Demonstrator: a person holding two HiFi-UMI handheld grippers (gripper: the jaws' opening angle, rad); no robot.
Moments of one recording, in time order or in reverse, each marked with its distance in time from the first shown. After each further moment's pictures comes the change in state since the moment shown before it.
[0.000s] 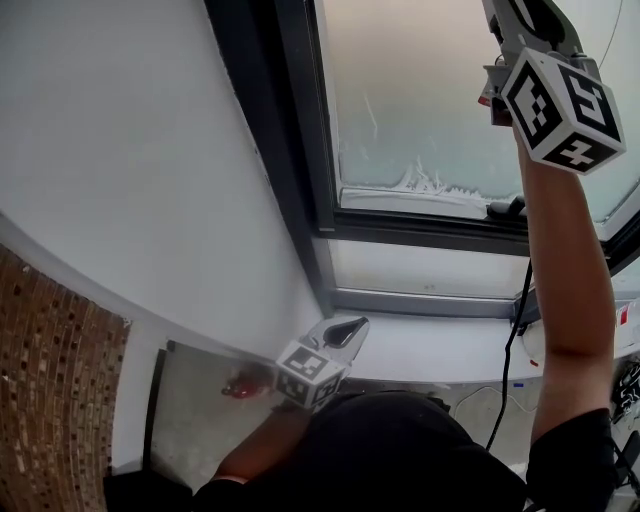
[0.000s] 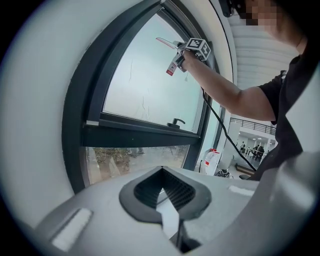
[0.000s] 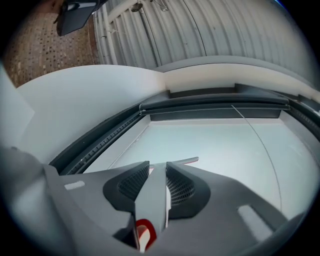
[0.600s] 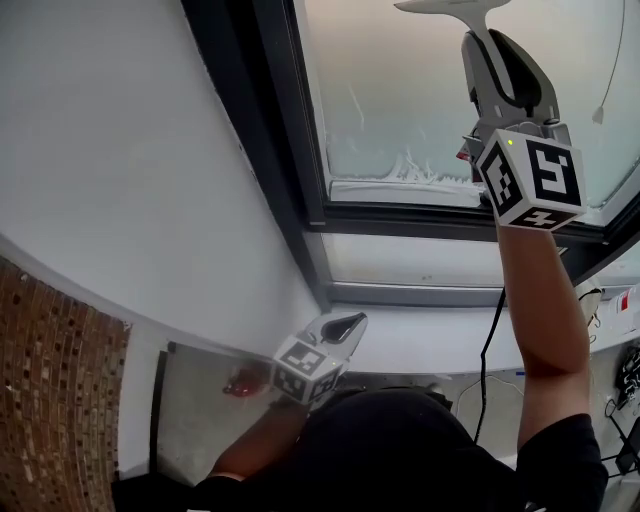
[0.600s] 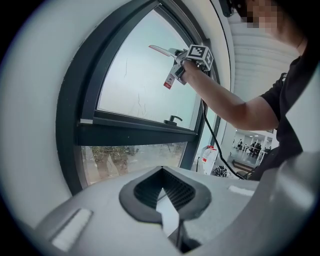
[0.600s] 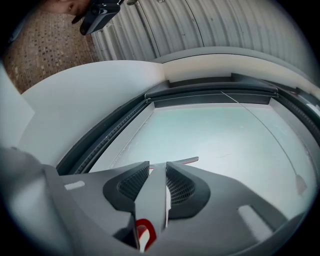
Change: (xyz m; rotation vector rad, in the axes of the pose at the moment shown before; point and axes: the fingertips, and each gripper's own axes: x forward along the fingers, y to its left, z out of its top) left arm 0.005 -0.006 -0.002 0.016 0.031 -0.029; right arm -0.068 0.021 -0.072 0.037 0.107 0.002
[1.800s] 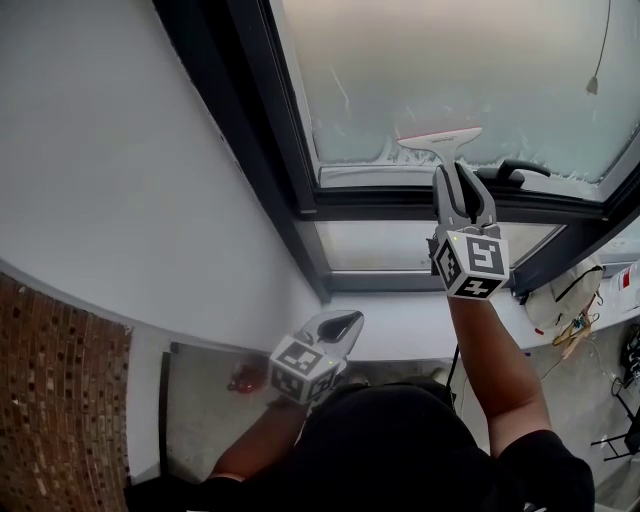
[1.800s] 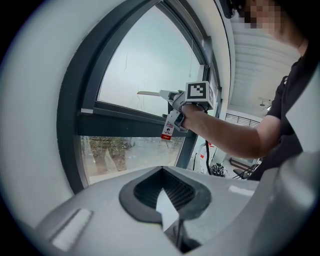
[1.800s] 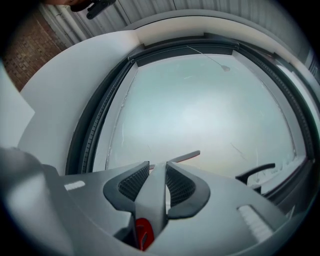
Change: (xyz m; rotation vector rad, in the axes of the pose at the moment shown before) left arm -0.003 -0.005 -0.025 -0.010 0.044 -0.023; right arm -0.150 0.052 -0.222 0.275 0.403 -0.120
